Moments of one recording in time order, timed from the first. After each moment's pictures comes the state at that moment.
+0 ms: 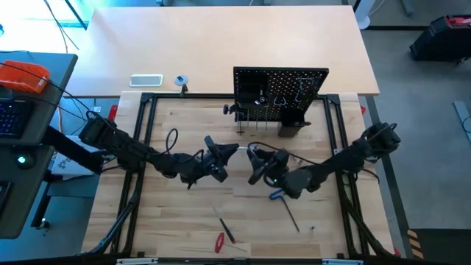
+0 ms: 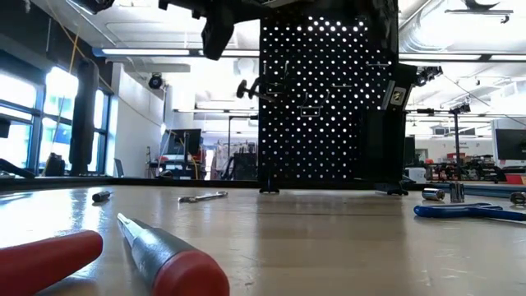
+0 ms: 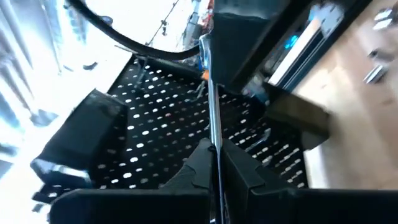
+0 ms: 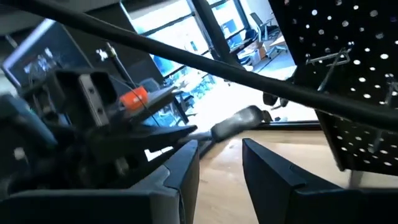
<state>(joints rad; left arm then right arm) -0.31 1.56 0.81 0.85 -0.85 1.32 0.43 1.63 0.92 0.77 1.18 0.46</state>
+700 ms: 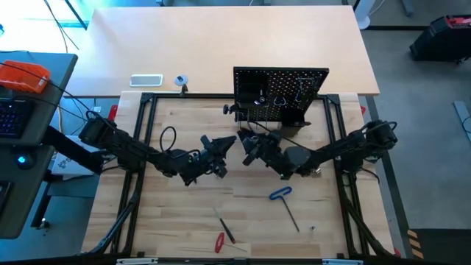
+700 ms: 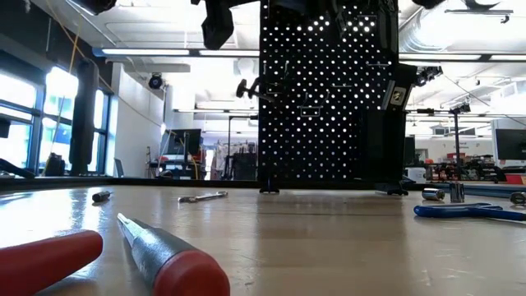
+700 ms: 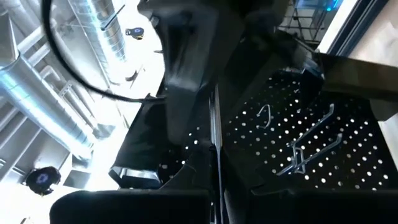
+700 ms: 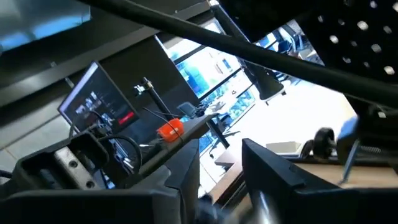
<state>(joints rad) -0.30 1.56 0.81 1.04 -0.89 1.69 0.25 1.64 0.97 0.96 0.90 0.40</state>
